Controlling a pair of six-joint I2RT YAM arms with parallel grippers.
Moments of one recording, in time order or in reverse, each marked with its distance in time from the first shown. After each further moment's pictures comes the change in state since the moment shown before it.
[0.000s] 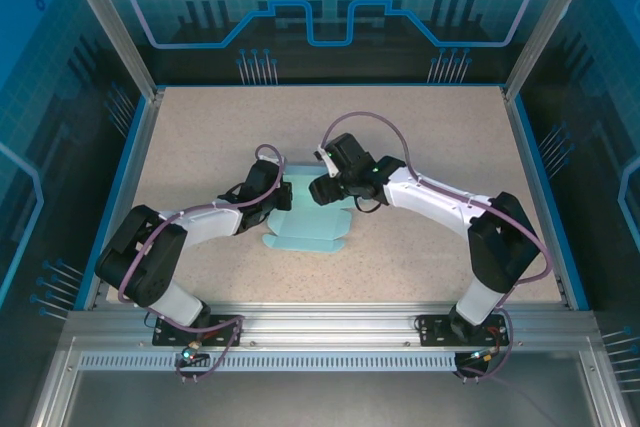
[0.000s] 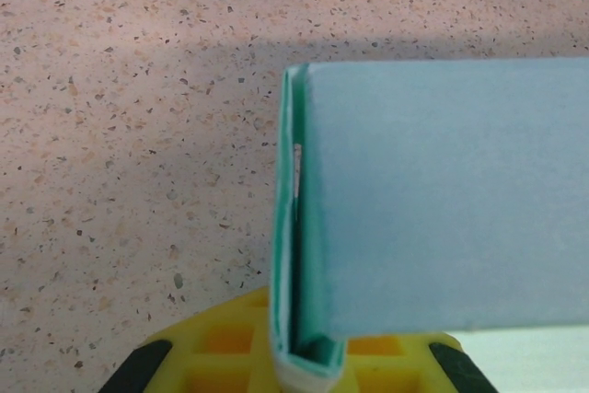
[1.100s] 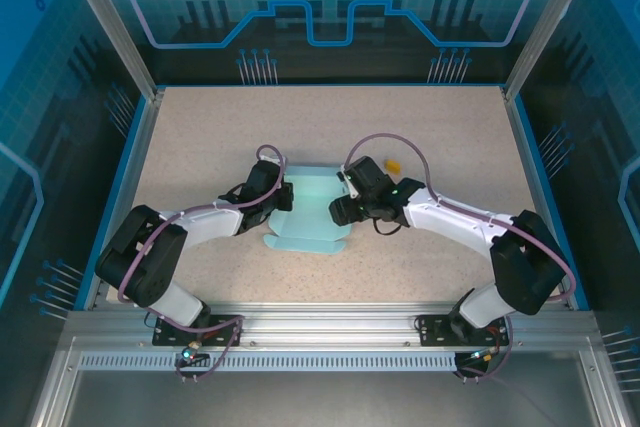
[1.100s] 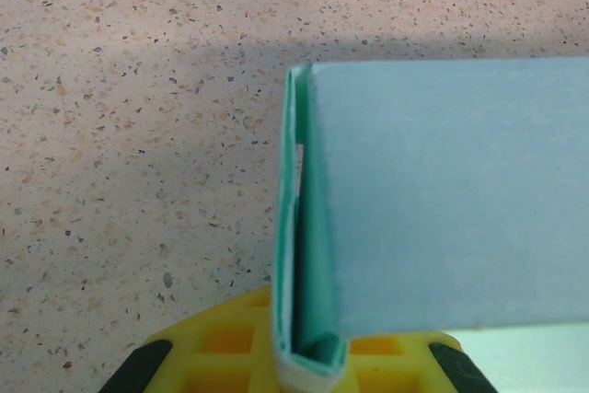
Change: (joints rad) left arm -0.007 0.000 0.000 0.001 0.000 0.000; right arm -0.016 -0.168 -0.265 0.020 0.010 0.114
